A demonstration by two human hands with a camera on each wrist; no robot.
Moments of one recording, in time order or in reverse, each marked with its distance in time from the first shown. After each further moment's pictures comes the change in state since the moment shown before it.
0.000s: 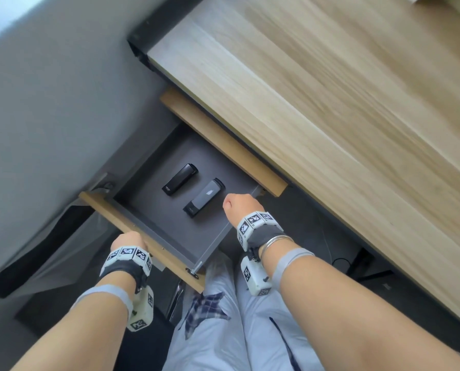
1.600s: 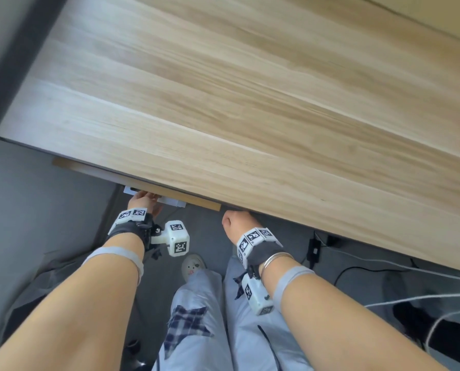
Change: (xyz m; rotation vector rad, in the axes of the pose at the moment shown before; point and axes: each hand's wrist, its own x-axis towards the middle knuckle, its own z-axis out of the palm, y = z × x) left_hand 0.028 0.227 -0.080 -1.531 -0.232 0.132; right_hand 0.000 0.126 -0.013 0.316 0.104 0.213
